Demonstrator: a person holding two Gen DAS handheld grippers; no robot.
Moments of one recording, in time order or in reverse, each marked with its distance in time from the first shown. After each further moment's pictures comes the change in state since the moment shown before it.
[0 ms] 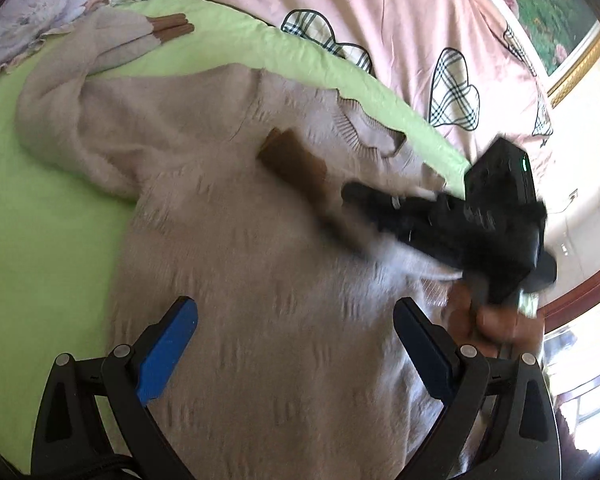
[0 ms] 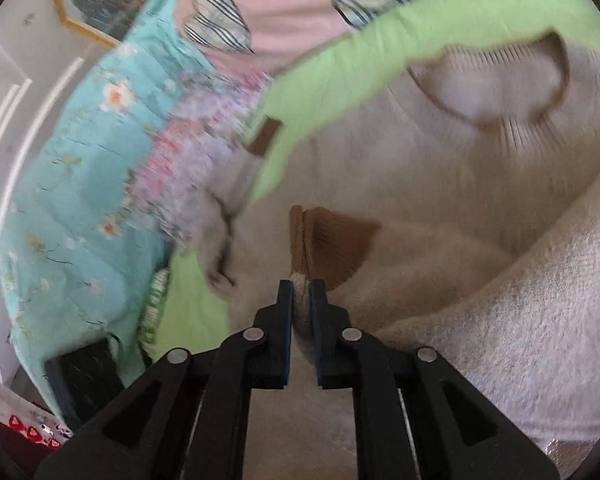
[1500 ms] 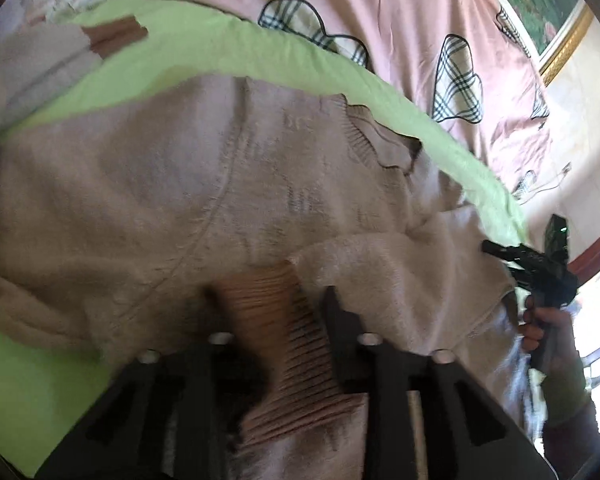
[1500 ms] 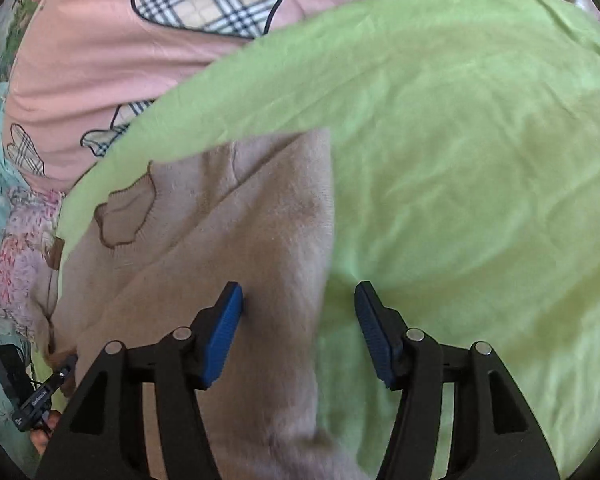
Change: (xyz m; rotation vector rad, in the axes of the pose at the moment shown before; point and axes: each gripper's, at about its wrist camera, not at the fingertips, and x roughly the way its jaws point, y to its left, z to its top) left arm 0.073 0.020 0.059 0.120 0.016 -0.061; right arm -0.191 -0.136 0.004 0.217 -0.267 -0.606
